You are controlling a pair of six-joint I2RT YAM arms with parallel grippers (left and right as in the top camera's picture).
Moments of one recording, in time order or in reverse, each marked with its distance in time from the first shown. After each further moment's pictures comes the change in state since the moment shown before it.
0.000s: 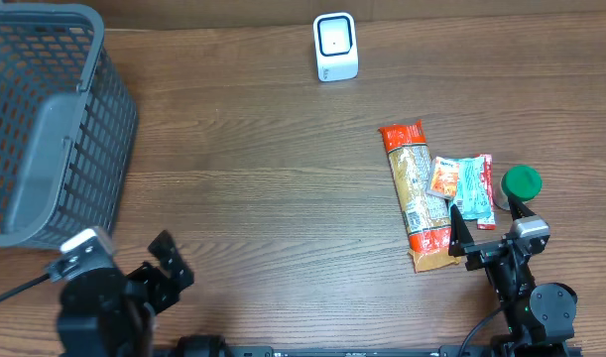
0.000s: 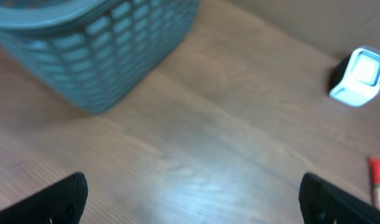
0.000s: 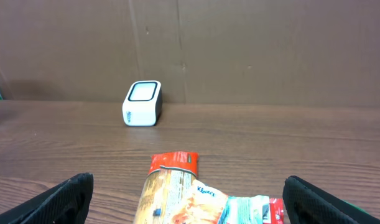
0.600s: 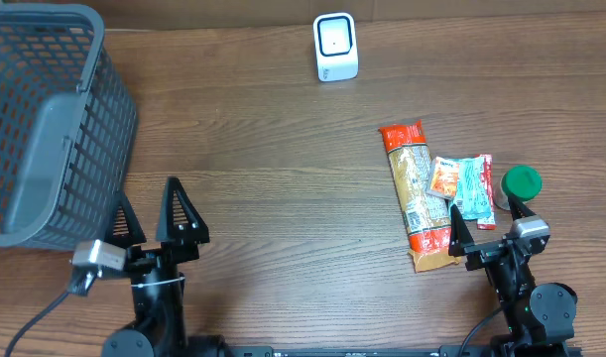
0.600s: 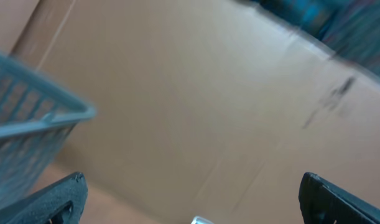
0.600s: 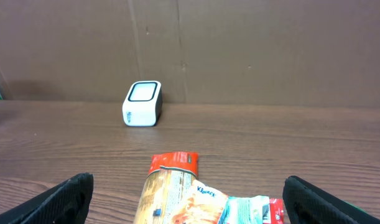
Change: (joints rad) left arm 0.000 -0.406 -0.772 1.382 0.161 -0.080; right arm 0.000 0.000 0.000 0.000 0.000 0.000
